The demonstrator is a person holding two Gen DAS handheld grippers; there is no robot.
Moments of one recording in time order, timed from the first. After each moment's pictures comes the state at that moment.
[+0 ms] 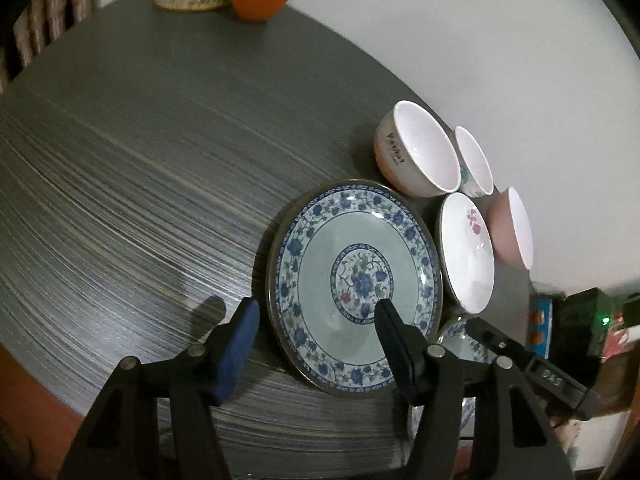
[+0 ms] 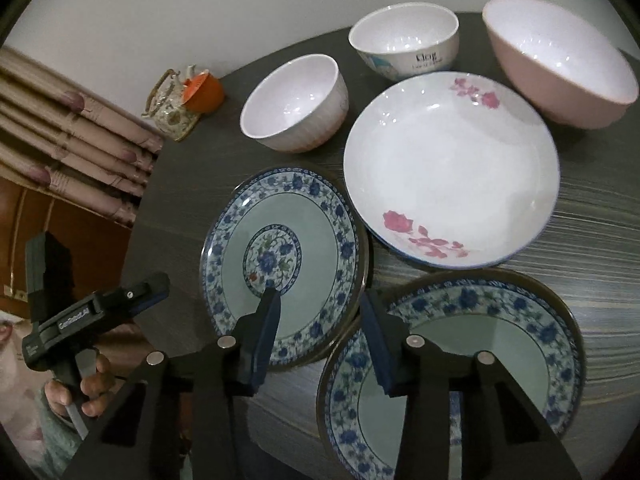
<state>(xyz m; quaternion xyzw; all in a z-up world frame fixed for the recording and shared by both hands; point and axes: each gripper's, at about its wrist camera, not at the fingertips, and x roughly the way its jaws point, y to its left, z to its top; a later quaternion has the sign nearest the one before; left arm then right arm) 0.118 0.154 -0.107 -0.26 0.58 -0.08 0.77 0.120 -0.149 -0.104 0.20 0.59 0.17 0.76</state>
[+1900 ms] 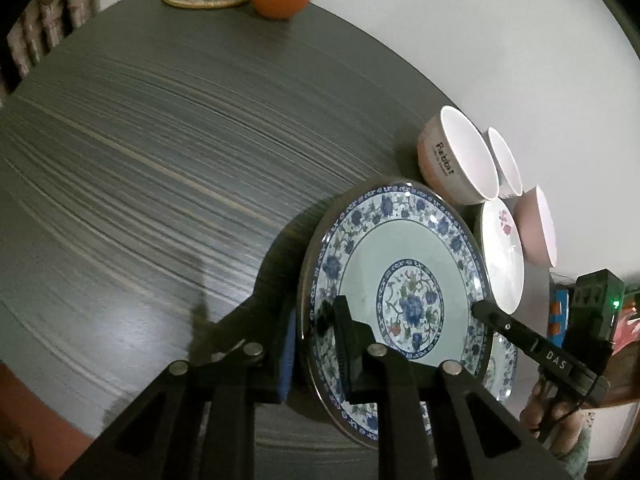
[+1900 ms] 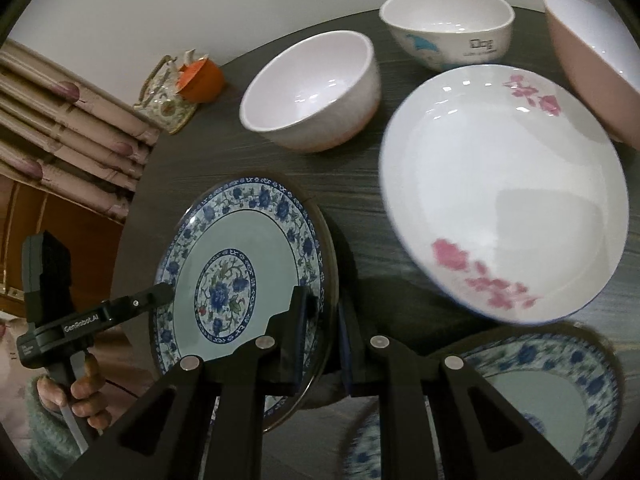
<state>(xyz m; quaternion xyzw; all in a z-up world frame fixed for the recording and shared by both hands) 0.133 0.186 -0.124 -0.21 0.59 -0.07 0.78 0.152 -0.101 -0.126 0.18 0.59 0.19 0.76</state>
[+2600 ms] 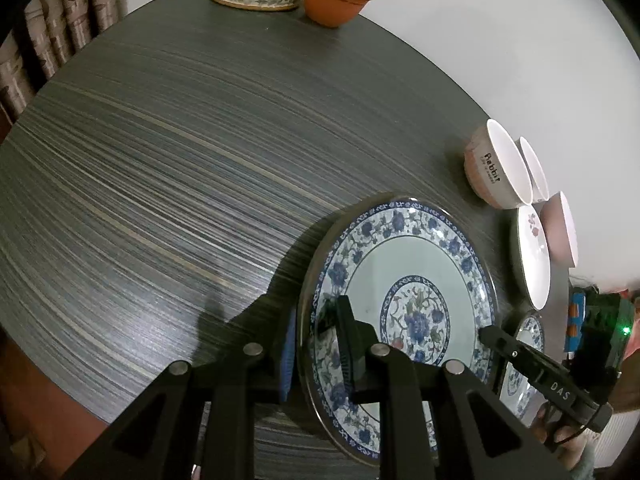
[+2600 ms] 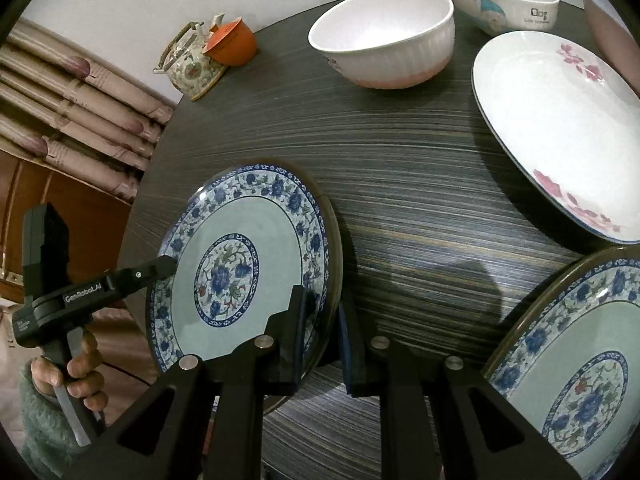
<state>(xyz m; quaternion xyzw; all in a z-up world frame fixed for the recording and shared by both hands) 0.120 0.235 -0.135 -0.20 0.59 -0.05 0.78 0.118 -0.041 -0.136 0.17 0.60 0.20 0.76</state>
